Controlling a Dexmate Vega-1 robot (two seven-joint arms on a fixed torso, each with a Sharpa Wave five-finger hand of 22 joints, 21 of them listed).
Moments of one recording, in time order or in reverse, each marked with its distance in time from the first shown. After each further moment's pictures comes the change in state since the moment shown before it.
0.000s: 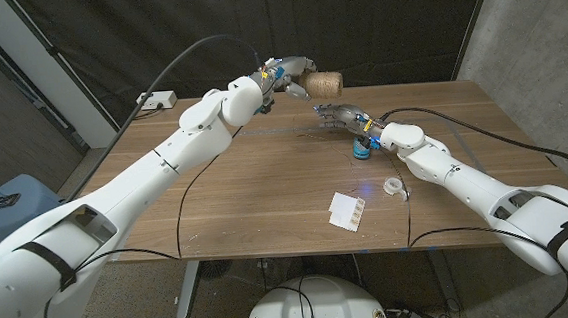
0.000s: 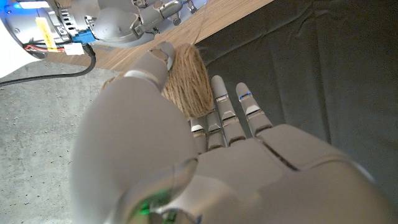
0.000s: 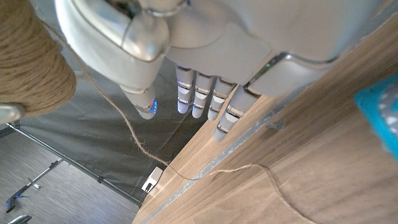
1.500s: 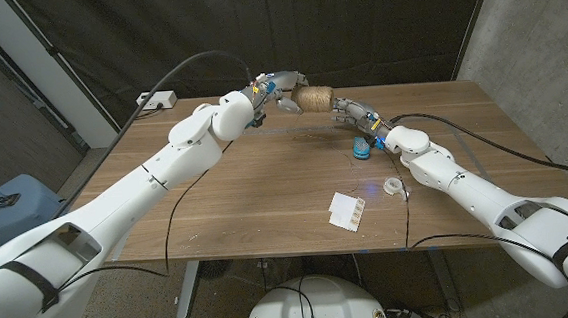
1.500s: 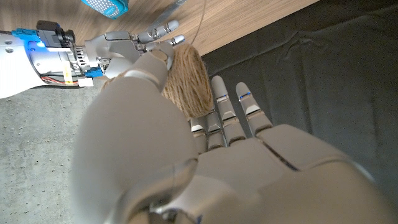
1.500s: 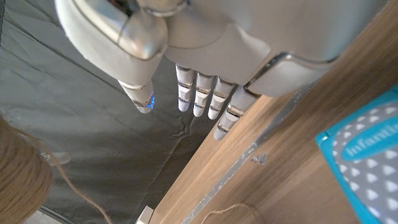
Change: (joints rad) left arm 0.088 0.065 -0.043 -0.059 -0.006 -0.001 -0.002; left_hand 0.000 0.000 -0.004 0.004 -0.015 0.000 0.000 0.000 0.000 -0.007 -0.004 0.015 0.003 -0.009 0.002 0.004 0.000 0.002 0.002 0.000 0.005; right arm -0.063 -0.007 0.062 -0.055 0.045 -0.026 -0.132; right_hand -0.067 0.002 -0.030 0.030 0.004 -0.028 0.007 -0.001 -0.005 -0.018 0.007 -0.007 -0.018 -0.011 0.002 -0.008 -0.007 -0.016 -0.006 0.000 -0.005
